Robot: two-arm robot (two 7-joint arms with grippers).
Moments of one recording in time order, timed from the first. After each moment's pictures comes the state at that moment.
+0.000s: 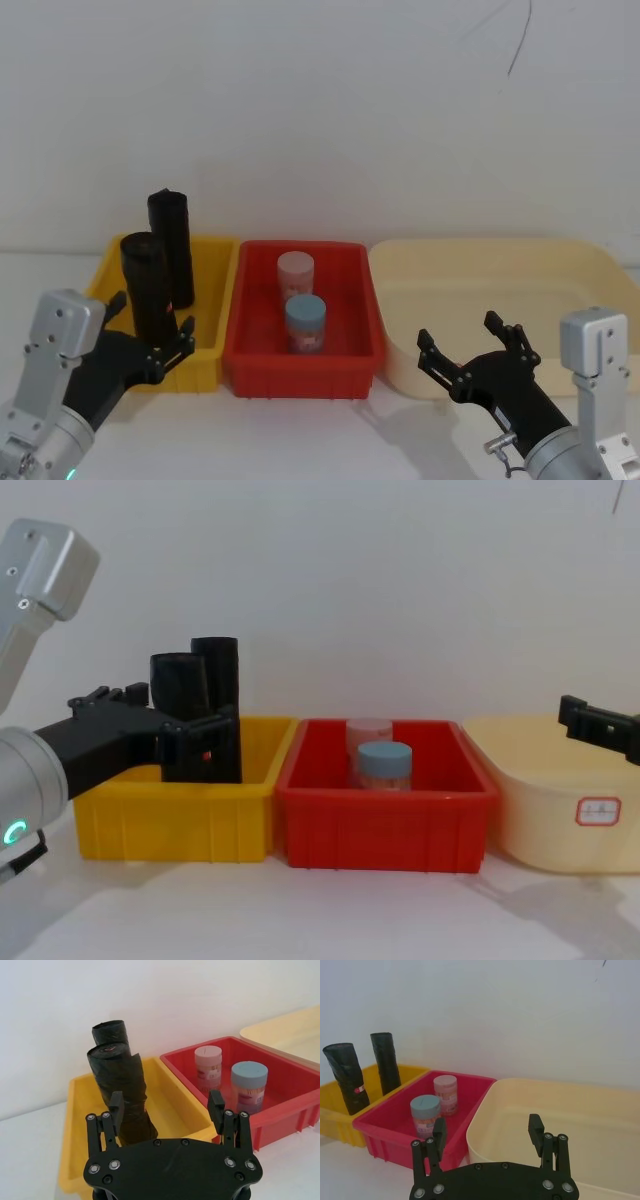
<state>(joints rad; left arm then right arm) -0.22 0.37 0.38 -1.56 -0.27 -0.06 -0.07 -0.01 0.34 -0.23 -1.77 0.29 0.03 0.07</state>
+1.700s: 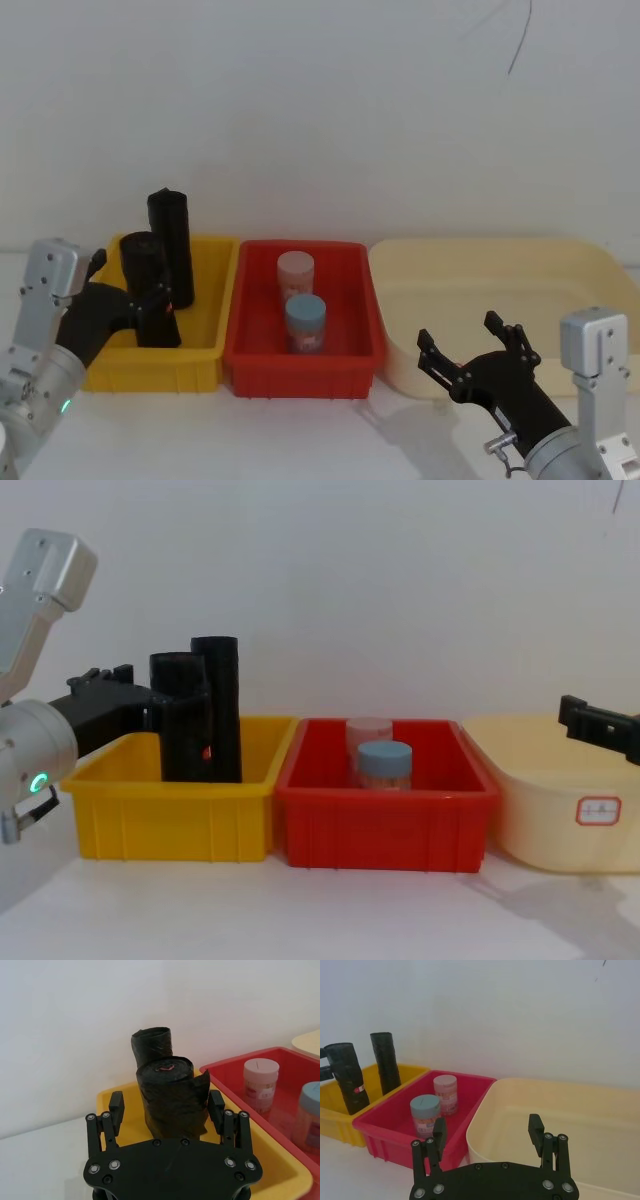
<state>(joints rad) -0.45 0.27 0.34 -1.22 -0.25 -0.14 -0.14 -0.01 0.34 -0.23 -1.77 0.29 0.03 0.07</state>
